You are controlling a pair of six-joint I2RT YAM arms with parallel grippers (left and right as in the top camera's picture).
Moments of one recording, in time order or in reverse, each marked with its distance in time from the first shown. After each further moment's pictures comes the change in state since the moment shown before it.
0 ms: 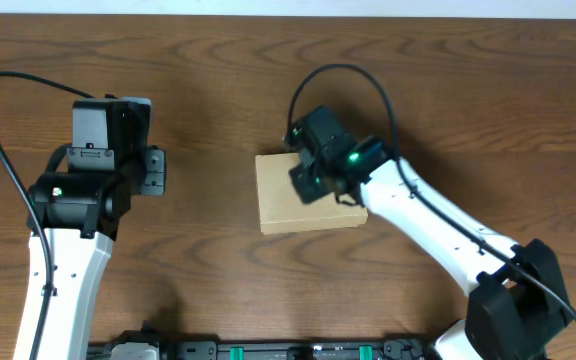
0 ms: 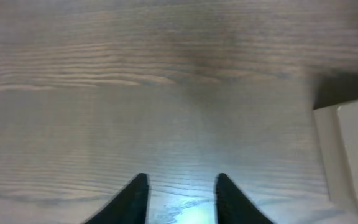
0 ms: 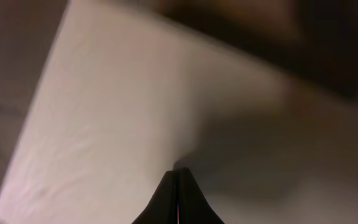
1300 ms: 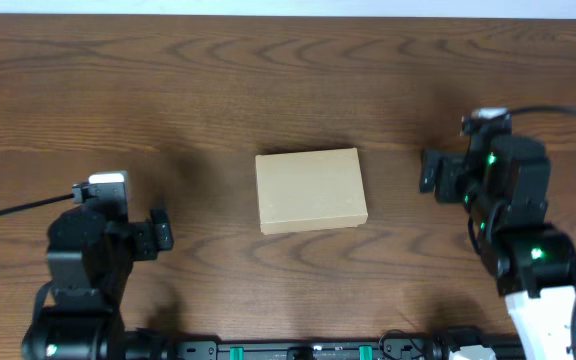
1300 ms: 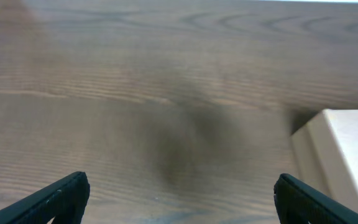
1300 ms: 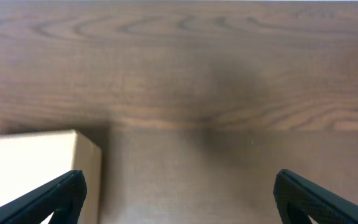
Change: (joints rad) left arm 0.036 -0.596 -0.433 0.193 0.010 -0.088; right arm -0.525 -0.755 -0.351 0.090 0.134 -0.117
